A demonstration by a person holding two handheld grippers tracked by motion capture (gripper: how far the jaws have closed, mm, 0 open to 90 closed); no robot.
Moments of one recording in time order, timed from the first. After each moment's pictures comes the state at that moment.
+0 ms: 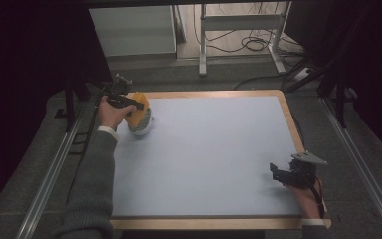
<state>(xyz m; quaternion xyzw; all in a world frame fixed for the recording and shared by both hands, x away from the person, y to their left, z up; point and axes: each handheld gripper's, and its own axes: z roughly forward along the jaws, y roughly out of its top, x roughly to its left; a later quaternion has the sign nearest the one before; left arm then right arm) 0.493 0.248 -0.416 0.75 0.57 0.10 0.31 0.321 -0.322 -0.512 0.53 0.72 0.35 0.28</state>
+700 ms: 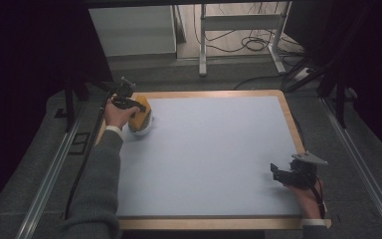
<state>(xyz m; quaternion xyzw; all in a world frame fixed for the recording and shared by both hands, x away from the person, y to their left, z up) 0.514 0.249 -0.448 0.74 0.60 0.09 0.28 0.322 -0.324 -0.513 0.54 0.72 0.34 0.28</state>
